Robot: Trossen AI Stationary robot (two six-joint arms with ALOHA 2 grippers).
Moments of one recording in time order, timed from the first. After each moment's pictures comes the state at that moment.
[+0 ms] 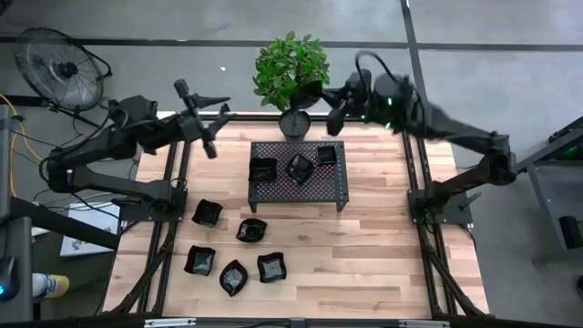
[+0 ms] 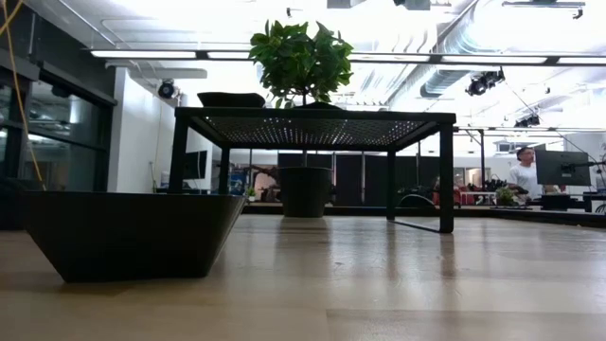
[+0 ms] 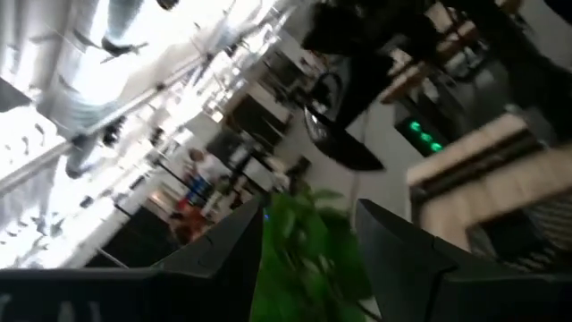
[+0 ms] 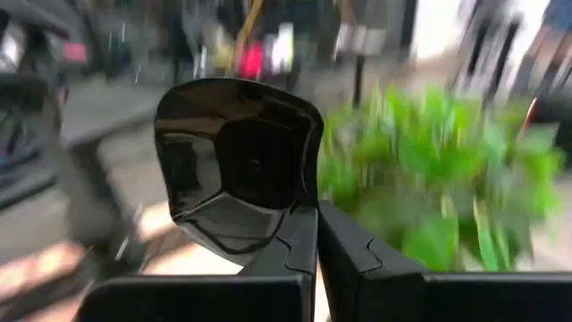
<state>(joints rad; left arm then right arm) 0.14 0.87 1.24 -0.26 -0.28 0.86 -0.30 1.36 1.54 -0.33 0.23 0.14</state>
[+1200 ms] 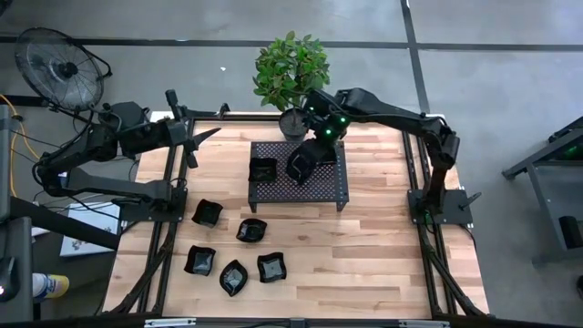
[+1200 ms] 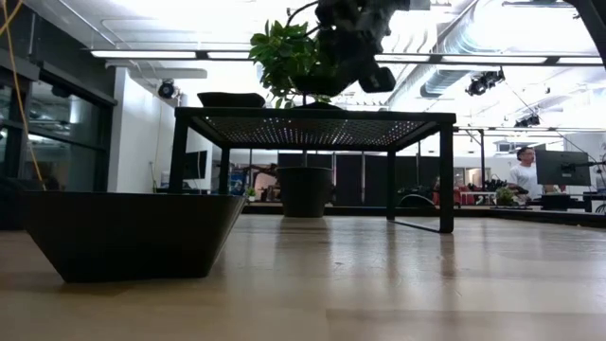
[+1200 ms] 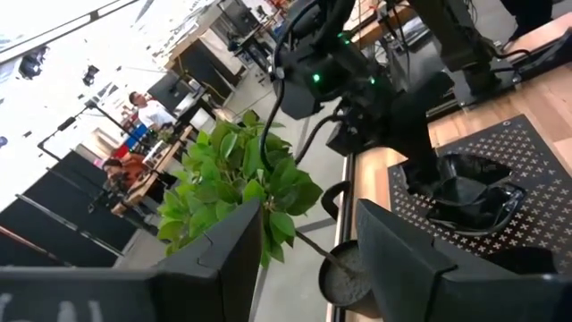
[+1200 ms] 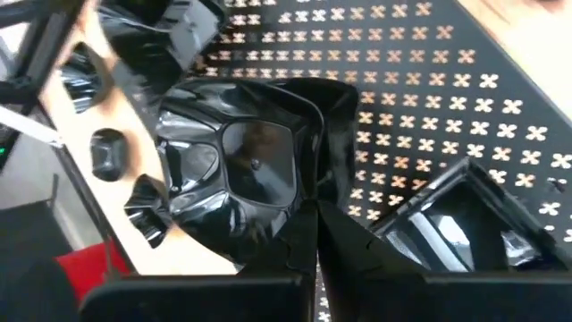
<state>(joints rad) 0.14 0.75 1.24 -0.59 -0.28 0.67 -0.39 1.85 1.86 -1.19 -0.40 0.41</state>
